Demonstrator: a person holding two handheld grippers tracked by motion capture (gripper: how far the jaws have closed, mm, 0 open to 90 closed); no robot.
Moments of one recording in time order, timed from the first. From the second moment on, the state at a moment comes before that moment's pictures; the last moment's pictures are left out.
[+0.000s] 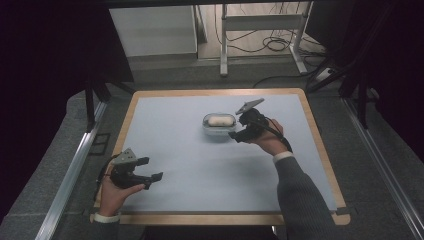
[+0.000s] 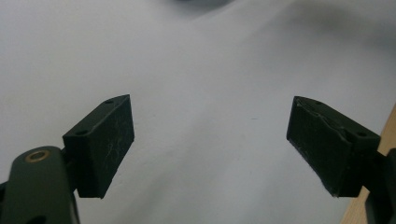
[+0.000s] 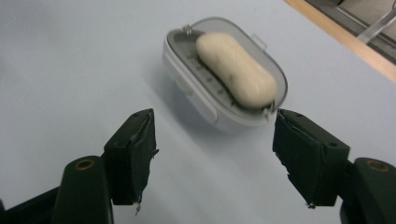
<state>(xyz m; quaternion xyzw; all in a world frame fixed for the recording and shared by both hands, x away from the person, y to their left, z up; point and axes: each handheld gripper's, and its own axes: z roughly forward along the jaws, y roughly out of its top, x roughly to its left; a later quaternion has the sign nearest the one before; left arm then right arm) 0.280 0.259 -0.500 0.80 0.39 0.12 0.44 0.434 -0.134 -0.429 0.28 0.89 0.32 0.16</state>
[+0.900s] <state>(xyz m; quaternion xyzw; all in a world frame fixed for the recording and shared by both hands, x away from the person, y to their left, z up) 0.280 0.255 -0.502 0.80 0.39 0.12 0.43 0.353 -0.253 -0.497 0.39 0.83 0.35 0.19</state>
